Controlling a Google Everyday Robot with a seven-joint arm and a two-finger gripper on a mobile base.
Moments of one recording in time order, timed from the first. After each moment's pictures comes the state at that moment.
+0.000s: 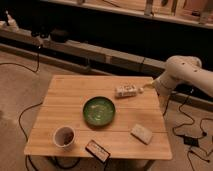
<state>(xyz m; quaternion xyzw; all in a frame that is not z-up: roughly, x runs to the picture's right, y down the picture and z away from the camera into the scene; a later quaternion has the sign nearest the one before) 0.278 0.048 0.769 -0.15 0.22 0.93 0.26</state>
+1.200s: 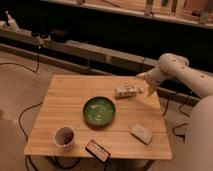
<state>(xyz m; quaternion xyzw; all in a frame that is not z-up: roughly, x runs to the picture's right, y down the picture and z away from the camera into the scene) 0.242 -0.002 0.870 -0.20 0.14 0.93 0.26</state>
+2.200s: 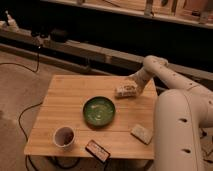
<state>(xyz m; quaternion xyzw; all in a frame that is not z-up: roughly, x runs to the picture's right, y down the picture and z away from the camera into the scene) 0.202 -0.004 0.961 -0.21 0.17 0.93 0.26</state>
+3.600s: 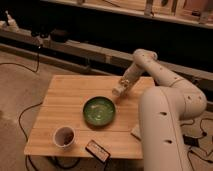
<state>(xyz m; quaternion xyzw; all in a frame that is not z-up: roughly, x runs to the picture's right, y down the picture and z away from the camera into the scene) 0.142 -0.029 0.930 -0.27 0.18 0.87 0.36</state>
